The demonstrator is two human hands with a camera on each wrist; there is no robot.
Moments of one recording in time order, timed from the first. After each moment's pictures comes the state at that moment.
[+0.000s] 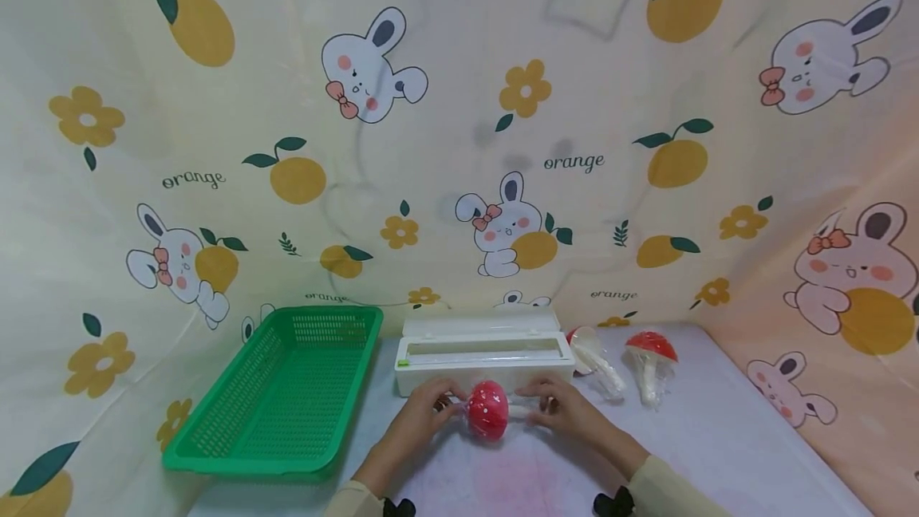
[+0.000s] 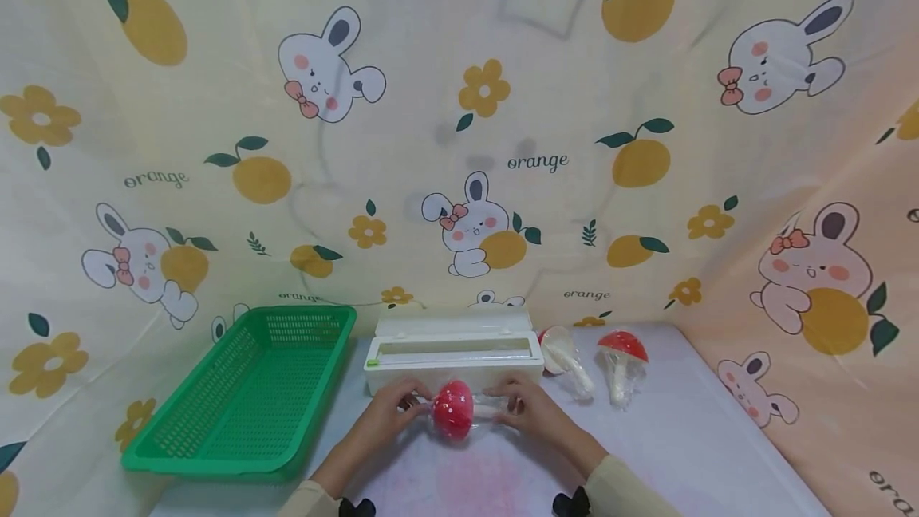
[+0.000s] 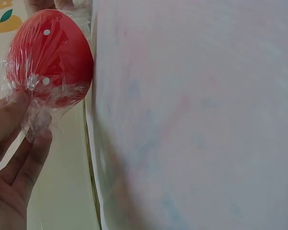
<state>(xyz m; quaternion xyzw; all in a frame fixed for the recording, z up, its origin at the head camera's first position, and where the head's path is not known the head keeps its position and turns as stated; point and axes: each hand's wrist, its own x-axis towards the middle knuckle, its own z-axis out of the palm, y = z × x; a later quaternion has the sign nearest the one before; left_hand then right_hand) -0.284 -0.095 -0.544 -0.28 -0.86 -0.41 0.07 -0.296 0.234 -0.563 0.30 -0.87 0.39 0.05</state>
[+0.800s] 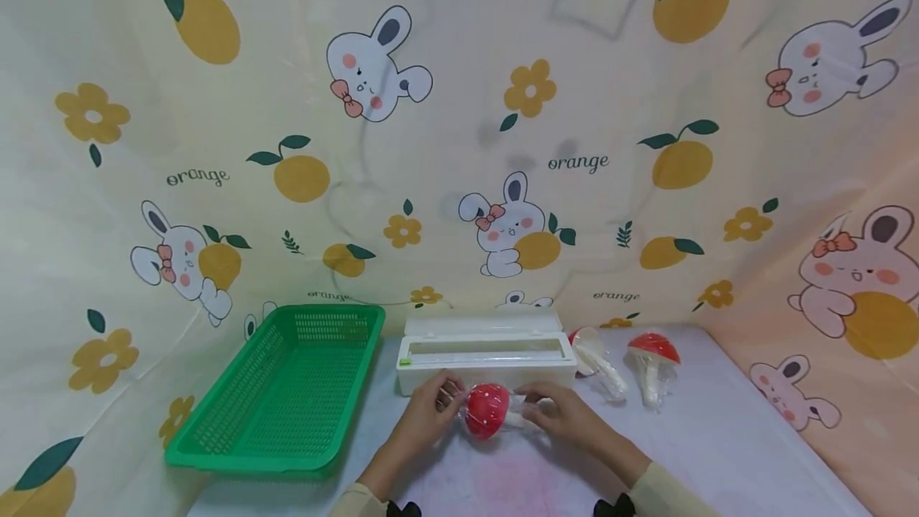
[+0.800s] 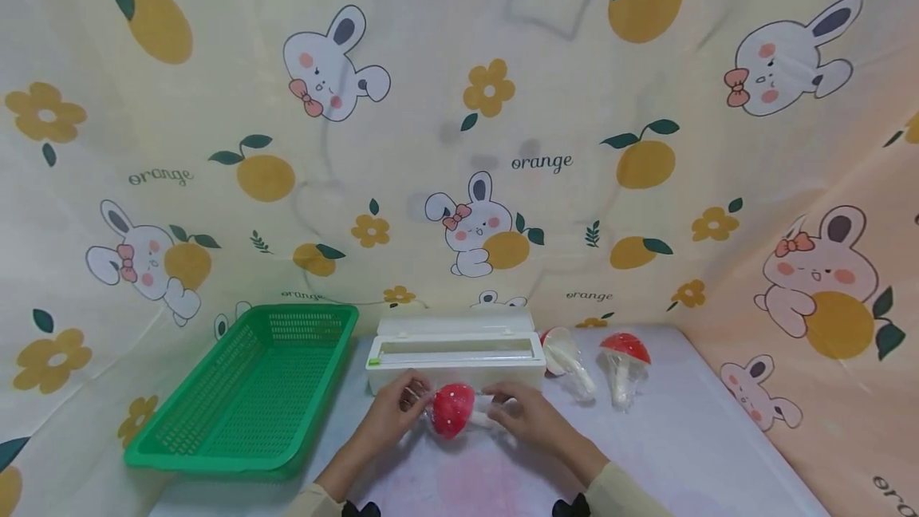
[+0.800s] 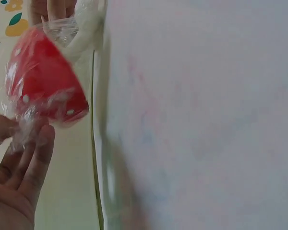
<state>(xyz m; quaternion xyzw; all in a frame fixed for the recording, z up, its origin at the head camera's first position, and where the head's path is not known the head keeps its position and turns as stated) -0.281 -0.087 -0.544 -0.21 -0.86 -0.46 0.07 -0.288 0.223 -0.556 0.28 -0.89 0.37 0.02</state>
